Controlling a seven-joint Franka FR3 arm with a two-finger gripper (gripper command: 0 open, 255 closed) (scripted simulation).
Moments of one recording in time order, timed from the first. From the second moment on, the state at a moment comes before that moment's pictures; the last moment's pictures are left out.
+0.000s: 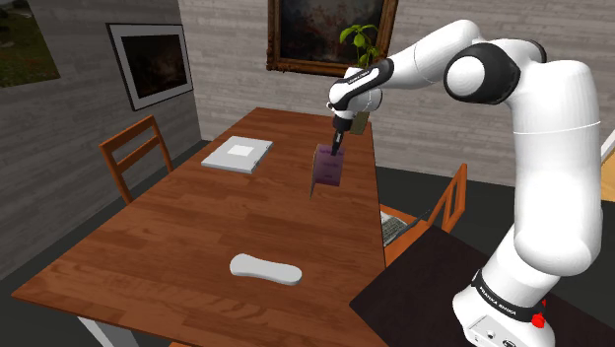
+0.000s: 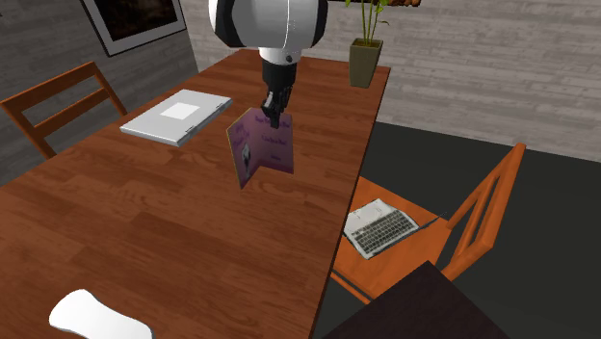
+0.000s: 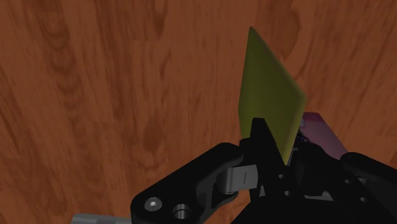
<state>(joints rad) 0.01 0.47 -0.22 -1.70 0.26 2.24 -1.01</state>
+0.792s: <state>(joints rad) 0.01 0.41 -0.24 -1.64 0.23 2.12 -0.98</state>
